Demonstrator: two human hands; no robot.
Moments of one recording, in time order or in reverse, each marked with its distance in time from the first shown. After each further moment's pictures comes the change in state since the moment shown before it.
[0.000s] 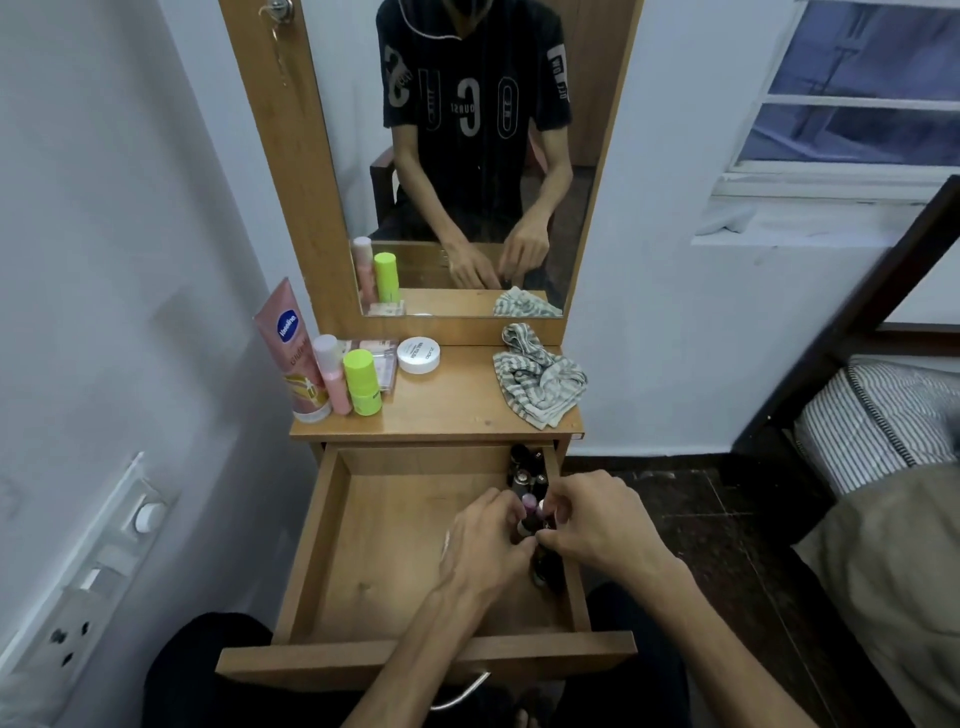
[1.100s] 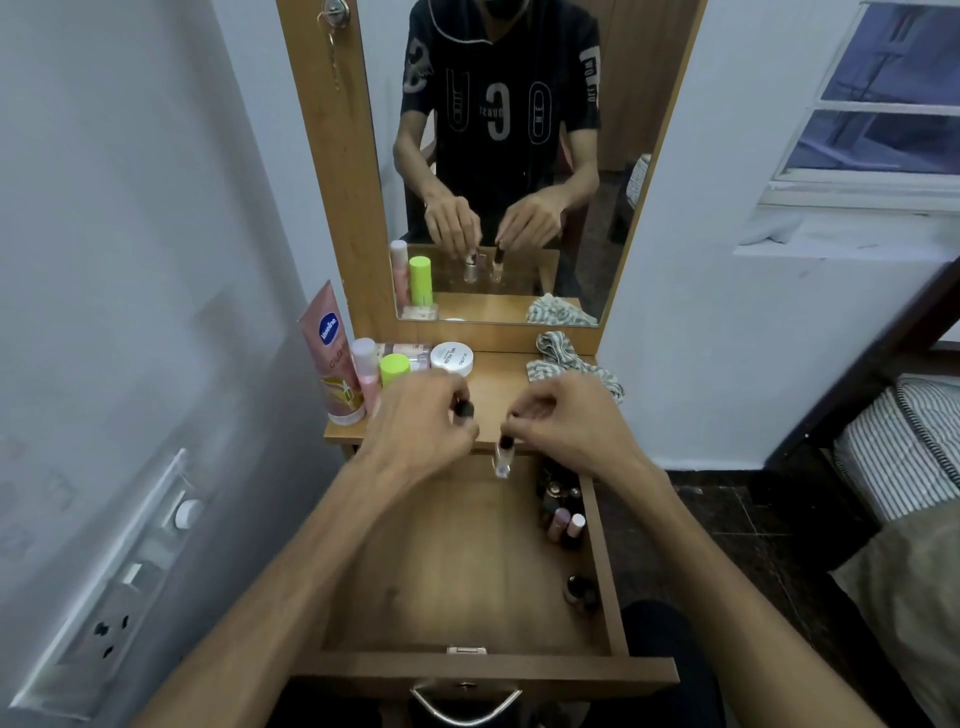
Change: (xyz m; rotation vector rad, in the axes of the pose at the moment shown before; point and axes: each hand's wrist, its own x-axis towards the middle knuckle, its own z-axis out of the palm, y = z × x) left_hand 0.064 -0.009 -0.167 0.304 0.223 0.146; right_hand 0.070 -0.073 -0.065 0.364 0.176 -0.129
